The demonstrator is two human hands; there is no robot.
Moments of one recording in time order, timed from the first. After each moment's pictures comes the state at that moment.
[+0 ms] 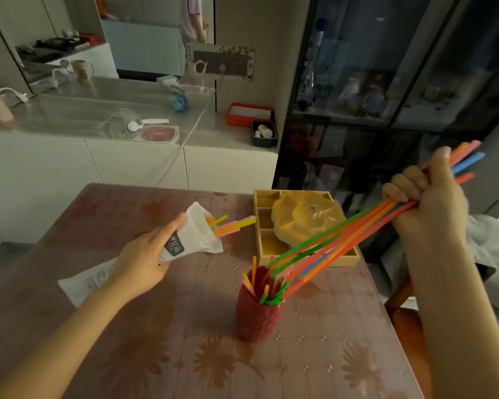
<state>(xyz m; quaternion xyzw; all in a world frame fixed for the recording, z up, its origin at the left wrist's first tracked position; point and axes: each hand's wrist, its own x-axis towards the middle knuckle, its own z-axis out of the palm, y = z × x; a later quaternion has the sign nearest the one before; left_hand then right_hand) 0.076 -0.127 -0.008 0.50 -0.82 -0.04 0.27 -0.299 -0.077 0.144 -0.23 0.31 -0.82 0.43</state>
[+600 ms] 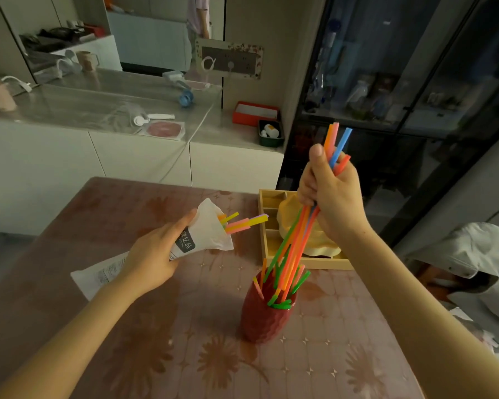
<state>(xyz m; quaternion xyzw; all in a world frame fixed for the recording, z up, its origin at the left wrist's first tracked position) 0.080 -0.134 -0.013 0.49 -0.83 -0.04 0.27 -0.195 -0.110 0.136 -0.51 0.42 -0.62 0.42</state>
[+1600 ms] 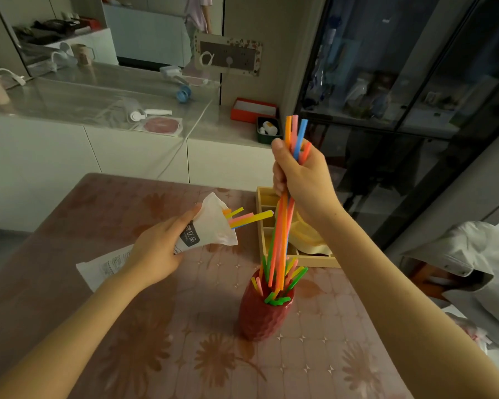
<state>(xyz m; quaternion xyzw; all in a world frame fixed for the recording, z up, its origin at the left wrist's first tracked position) 0.069 -0.140 -0.010 0.48 -0.83 -0.04 0.28 -0.170 -0.132 0.136 -0.58 0.48 -0.55 0.36</state>
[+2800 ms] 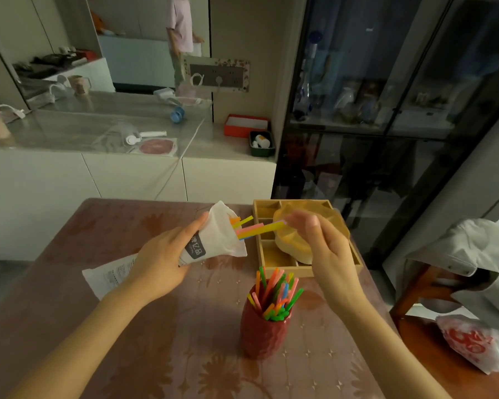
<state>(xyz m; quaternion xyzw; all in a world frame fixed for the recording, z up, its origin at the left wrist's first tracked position) 0.048 -0.136 0.029 0.44 -0.86 -0.02 0.27 -0.210 -0.067 0.072 -0.55 0.53 -0.58 0.29</state>
